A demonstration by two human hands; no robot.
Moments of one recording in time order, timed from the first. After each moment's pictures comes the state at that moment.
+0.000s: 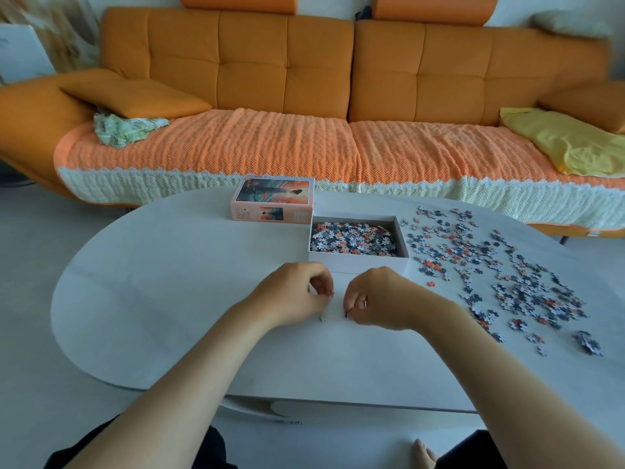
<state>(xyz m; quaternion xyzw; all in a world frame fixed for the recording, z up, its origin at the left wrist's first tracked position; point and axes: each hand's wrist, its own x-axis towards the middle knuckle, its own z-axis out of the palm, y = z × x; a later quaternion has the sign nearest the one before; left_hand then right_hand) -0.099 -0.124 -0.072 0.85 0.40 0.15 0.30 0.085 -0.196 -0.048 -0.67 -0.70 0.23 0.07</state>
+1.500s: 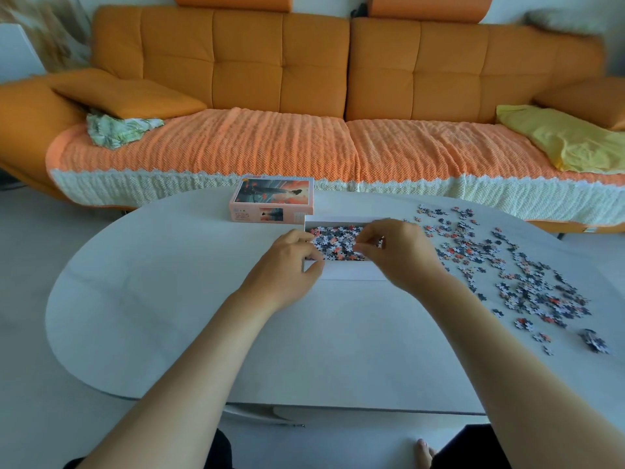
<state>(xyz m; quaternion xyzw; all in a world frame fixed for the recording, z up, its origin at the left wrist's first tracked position) -0.100 -0.091 -0.075 0.86 0.39 0.27 0.20 0.100 -0.164 -0.034 -0.72 -0.62 0.07 0.32</state>
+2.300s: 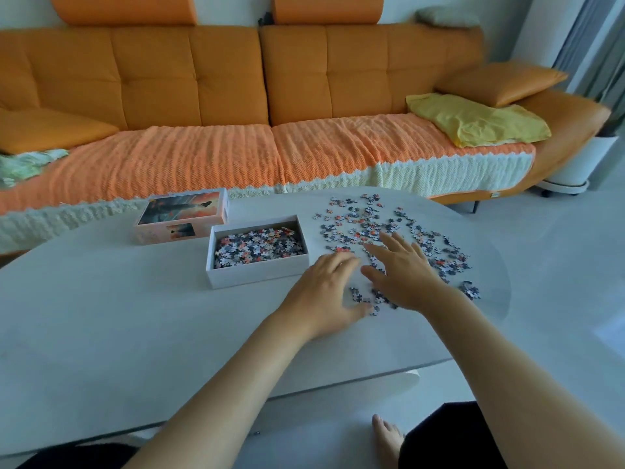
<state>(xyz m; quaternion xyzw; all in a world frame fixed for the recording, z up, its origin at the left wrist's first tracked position) 0.054 -0.199 -0.076 0.95 0.21 0.14 0.16 0.235 -0.269 -0.079 -0.81 -0.57 0.04 0.10</state>
